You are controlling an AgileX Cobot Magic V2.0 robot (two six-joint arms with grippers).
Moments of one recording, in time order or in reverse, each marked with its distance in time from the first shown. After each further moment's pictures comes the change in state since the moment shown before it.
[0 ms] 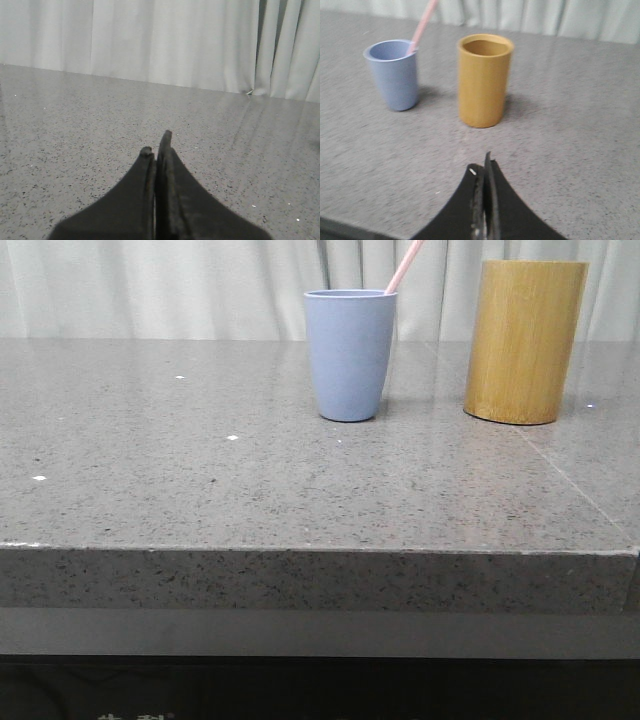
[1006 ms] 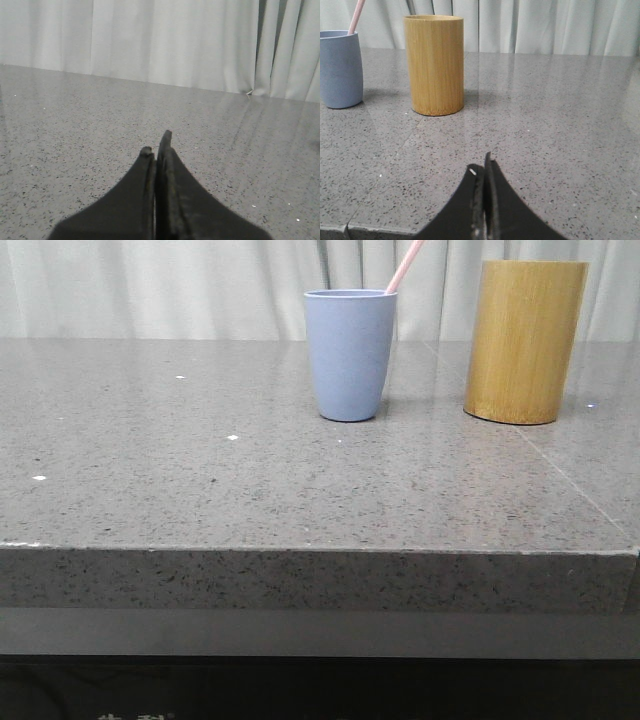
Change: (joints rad) left arm 0.000 0.000 0.000 0.000 0.000 0.000; right arm -0.021 -0.294 0.548 0.002 -0.459 0.000
